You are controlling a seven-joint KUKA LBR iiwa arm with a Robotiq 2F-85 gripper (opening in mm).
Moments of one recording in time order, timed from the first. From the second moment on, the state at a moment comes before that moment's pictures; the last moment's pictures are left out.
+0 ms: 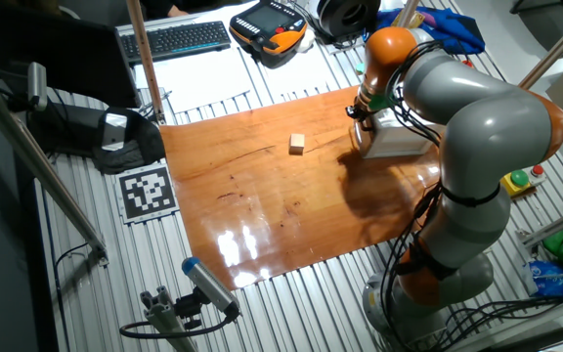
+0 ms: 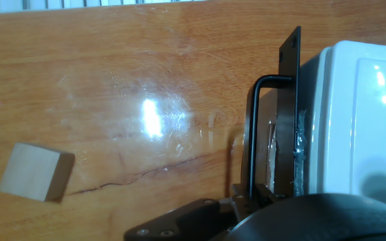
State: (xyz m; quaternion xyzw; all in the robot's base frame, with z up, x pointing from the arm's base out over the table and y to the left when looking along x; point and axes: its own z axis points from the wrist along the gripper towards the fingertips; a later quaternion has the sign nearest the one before) arm 0.560 -0.080 0.177 0.04 0.99 -0.06 0.07
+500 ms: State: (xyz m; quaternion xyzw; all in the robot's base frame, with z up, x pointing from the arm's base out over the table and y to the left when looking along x) arm 0.560 -0.075 0.183 0.05 1.00 -0.04 0.07
